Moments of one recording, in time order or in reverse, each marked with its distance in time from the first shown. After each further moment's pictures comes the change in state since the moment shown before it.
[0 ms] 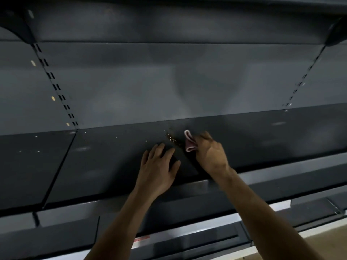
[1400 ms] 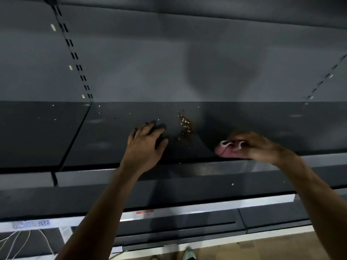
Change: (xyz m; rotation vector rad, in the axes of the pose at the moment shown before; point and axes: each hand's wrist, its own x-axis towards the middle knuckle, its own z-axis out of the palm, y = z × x) left_hand -0.021 -0.052 -0.018 -0.050 0.119 -0.076; right_hand -0.022 0.072 -0.070 0.322 -0.575 -0.161
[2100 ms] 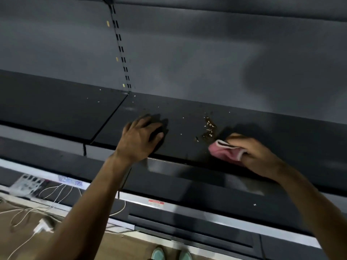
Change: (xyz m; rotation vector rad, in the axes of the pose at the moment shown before) left_hand -0.025 -0.027 -0.033 0.162 0.064 -0.227; right_hand 0.048 -0.022 0.019 0.082 0.031 -0.463
